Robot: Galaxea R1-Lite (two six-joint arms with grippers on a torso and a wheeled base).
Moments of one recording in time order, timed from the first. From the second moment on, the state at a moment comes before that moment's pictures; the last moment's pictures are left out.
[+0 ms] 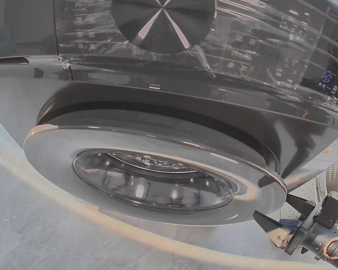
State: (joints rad) left arm 0.00 0.02 -0.02 0.00 0.00 -0.02; right arm 0.52 1.27 -0.28 -0.85 0.13 0.09
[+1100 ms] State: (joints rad) left arm 0.00 0.02 -0.02 0.00 0.00 -0.02; right arm 0.62 1.34 -0.17 -0.86 0.14 0.09
